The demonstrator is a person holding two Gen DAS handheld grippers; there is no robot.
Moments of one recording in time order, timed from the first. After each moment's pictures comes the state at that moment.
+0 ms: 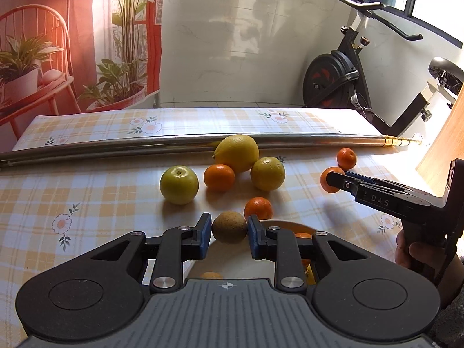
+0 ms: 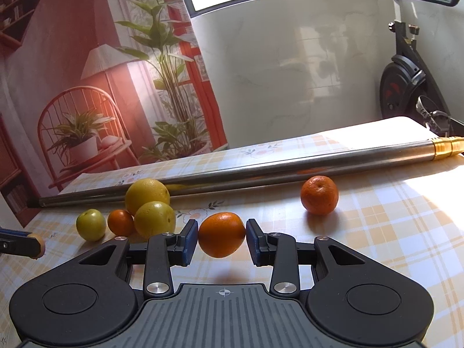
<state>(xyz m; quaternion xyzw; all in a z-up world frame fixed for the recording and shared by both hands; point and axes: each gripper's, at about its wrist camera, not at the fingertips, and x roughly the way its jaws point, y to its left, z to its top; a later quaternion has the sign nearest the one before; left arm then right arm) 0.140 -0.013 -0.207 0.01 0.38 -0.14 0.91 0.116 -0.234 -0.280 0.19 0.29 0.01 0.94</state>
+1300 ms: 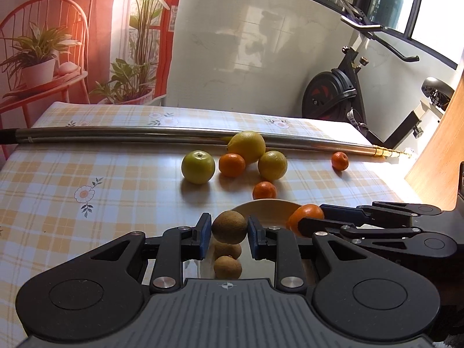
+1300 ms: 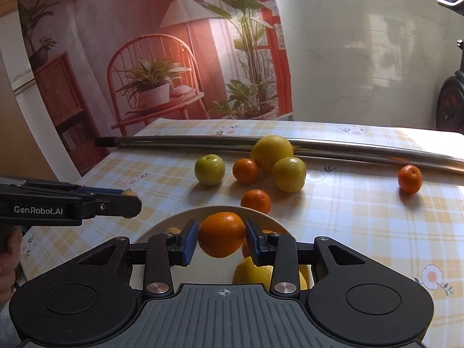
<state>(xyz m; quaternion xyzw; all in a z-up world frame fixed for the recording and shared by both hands) 0.102 0.019 -0.202 -0.03 0.36 -0.14 0.92 0.078 -0.119 -0.211 0.12 0.36 0.14 0.91</state>
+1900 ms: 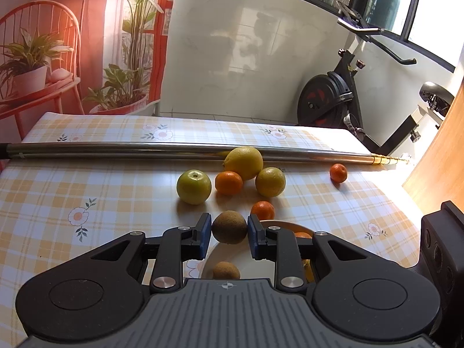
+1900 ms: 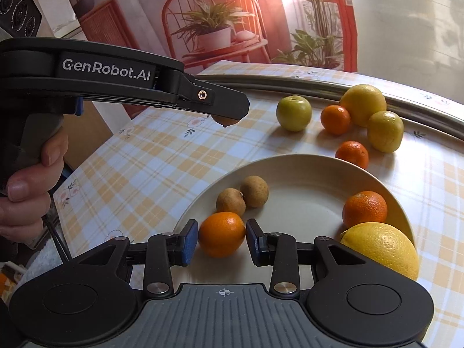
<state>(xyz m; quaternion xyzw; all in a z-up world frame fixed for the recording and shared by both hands) 0.122 0.016 -0.197 -0.03 0.36 -0.16 0.92 0.088 -0.064 -0.232 0.11 0.44 0.26 0.85</state>
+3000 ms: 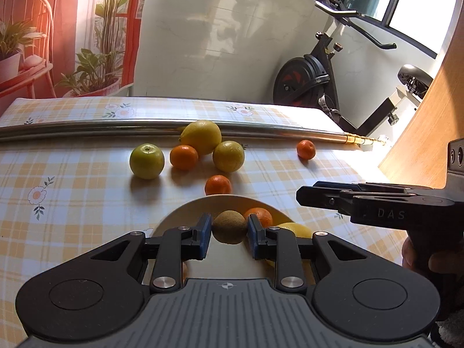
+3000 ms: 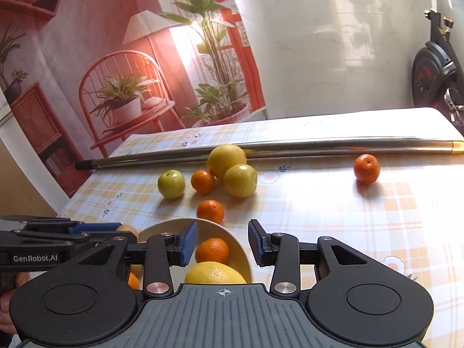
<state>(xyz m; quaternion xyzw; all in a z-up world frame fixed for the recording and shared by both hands) 0.109 -0.017 -0.218 -0.03 0.39 -0.21 0.90 0.076 -0.190 -0.201 0.18 0.37 0.07 0.91</state>
